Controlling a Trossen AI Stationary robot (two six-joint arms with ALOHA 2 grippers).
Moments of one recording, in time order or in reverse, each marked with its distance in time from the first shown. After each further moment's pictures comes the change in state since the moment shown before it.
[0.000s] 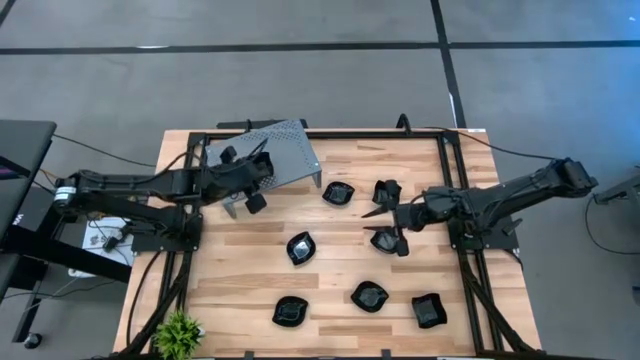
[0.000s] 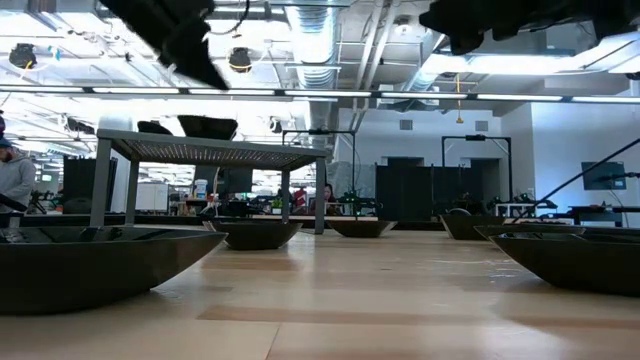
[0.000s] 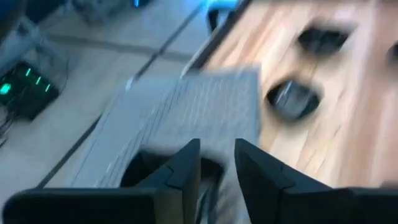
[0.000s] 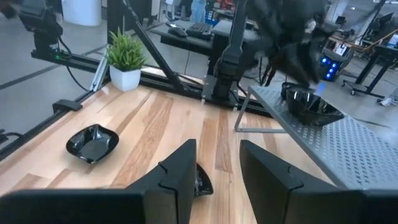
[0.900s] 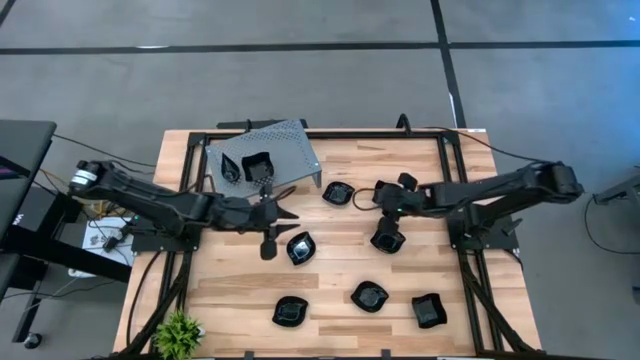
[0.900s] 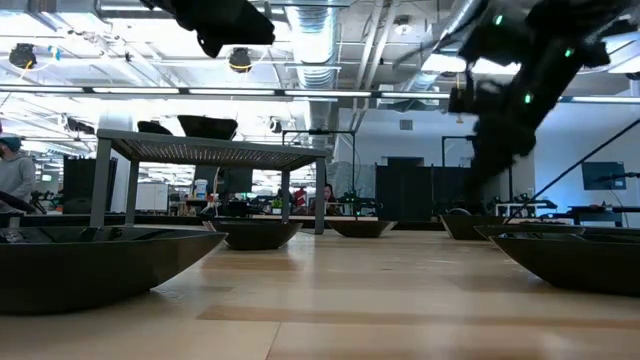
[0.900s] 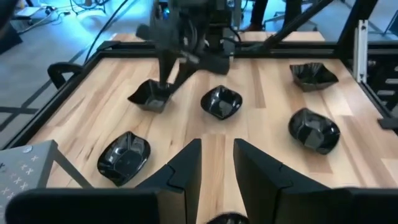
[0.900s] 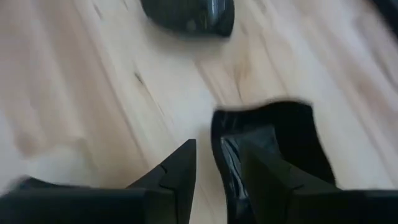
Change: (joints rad) left arm -0.290 0.207 0.000 0.395 0.245 -0.066; right arm -0.208 0.257 0.068 -0.691 0.284 0.495
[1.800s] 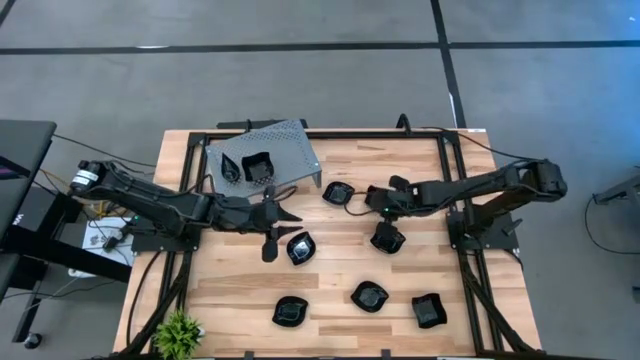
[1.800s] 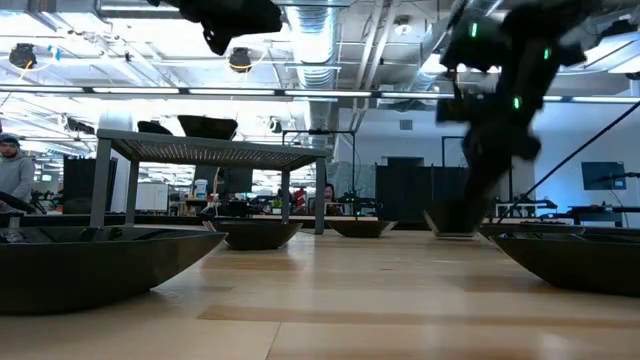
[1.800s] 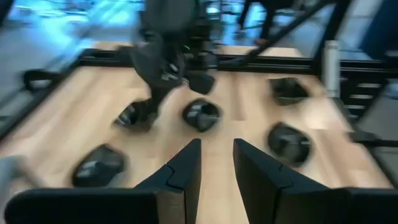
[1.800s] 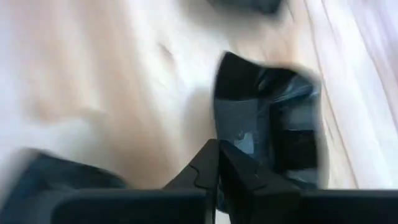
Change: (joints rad) left arm -0.007 0.020 0.000 0.072 0.066 -0.029; right arm -0.003 0.117 0.096 -0.064 -0.110 -0.114
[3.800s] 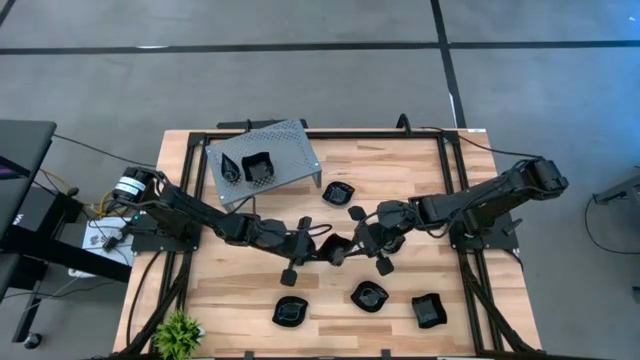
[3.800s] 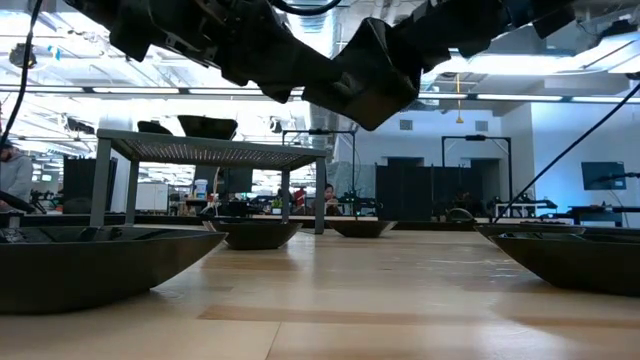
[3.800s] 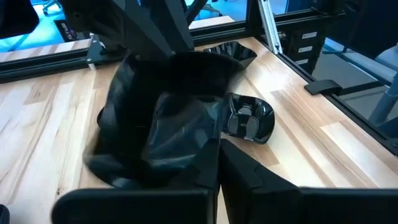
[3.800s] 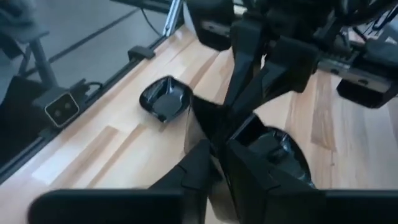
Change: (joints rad) left arm -0.014 0.431 0.000 0.422 0.247 0.187; right arm 0.231 0.013 0.087 0.591 -0.459 -0.331
